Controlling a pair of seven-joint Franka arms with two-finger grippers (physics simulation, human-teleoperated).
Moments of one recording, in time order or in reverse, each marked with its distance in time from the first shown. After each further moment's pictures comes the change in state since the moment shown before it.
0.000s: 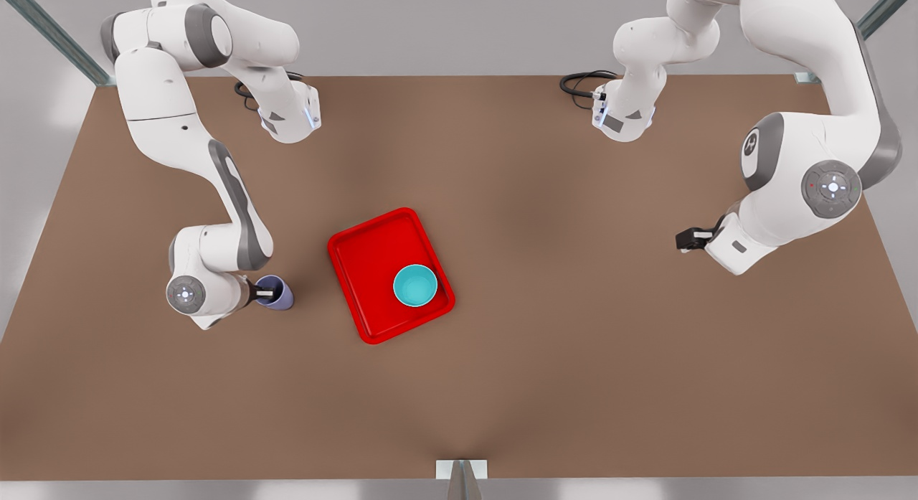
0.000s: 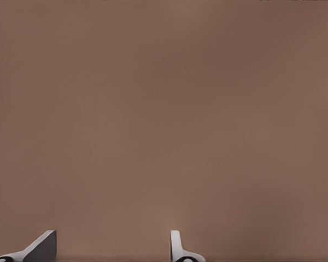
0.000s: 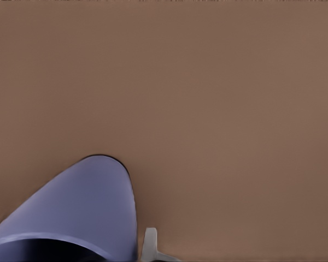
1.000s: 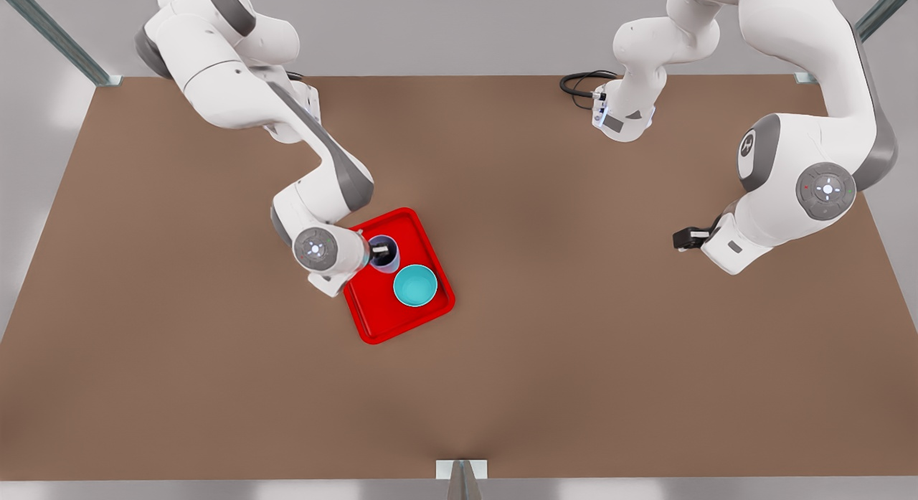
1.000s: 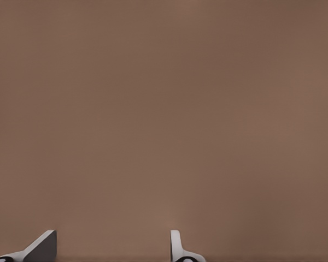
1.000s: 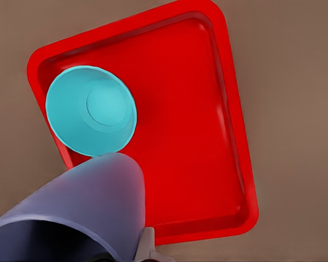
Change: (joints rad) left arm -0.004 0.000 -0.001 -0.002 0.000 -0.005 -0.001; right arm 0.094 -0.014 0.424 0.230 0.054 -0.266 0.240
